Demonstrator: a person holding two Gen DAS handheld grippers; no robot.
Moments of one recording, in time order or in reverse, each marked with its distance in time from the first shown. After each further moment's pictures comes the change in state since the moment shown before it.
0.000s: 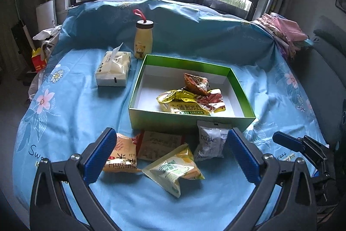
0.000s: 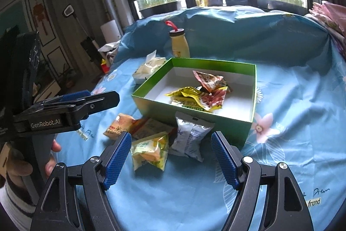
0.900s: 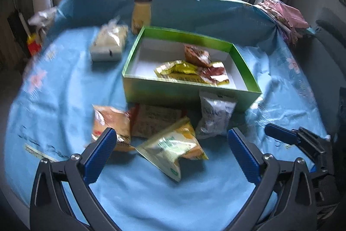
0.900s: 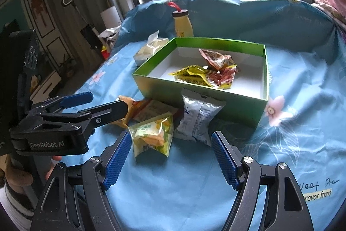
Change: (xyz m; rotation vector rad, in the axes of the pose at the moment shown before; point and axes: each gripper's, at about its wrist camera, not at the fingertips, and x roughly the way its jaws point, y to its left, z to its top) left arm 0.028 0.004 -0.032 -0.032 0.125 -0.041; right arm 0.029 0.004 -0.023 0.005 0.098 0.012
